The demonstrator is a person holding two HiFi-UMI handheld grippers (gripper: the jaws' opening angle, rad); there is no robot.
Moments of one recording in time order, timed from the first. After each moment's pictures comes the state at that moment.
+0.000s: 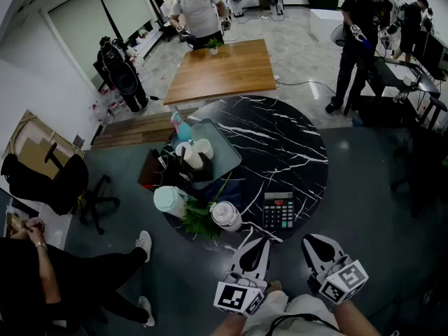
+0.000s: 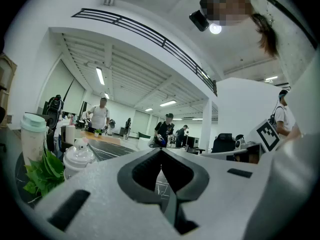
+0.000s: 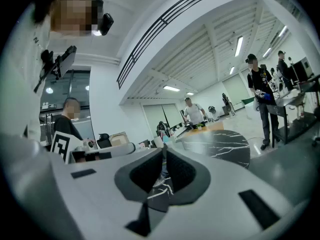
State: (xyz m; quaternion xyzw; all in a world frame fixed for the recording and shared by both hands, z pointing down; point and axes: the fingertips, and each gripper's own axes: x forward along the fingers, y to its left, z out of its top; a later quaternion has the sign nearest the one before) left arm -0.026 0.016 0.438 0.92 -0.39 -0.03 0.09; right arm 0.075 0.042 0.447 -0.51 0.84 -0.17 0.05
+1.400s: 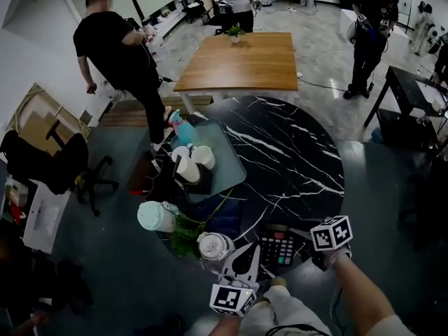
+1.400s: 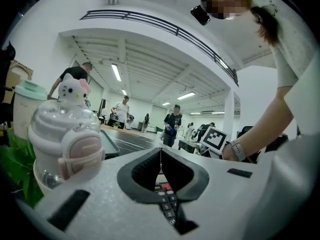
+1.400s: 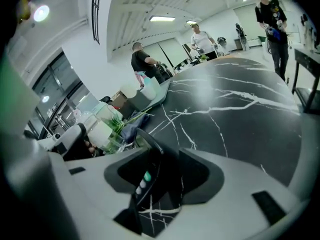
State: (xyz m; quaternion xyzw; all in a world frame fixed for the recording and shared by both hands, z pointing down) left arm -0.025 -0.097 0.537 0.87 -0.48 0.00 0.12; right arm 0.090 -0.149 0.649 -0.32 0.83 -0.41 -0.21
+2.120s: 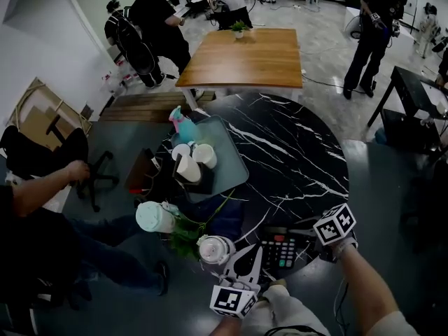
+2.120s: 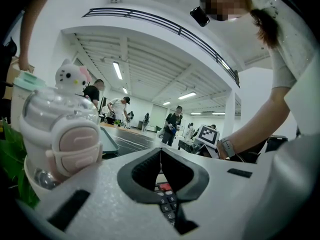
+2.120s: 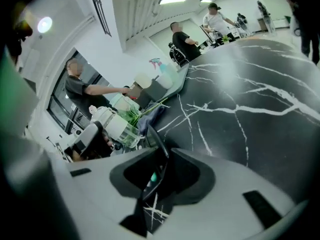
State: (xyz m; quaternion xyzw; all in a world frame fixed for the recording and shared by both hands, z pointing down) left arm -0.024 -0.105 0.542 0.87 -0.48 0.00 0.13; right arm 0.067 -0.148 0.648 -0.17 0.85 -0.43 -0.25
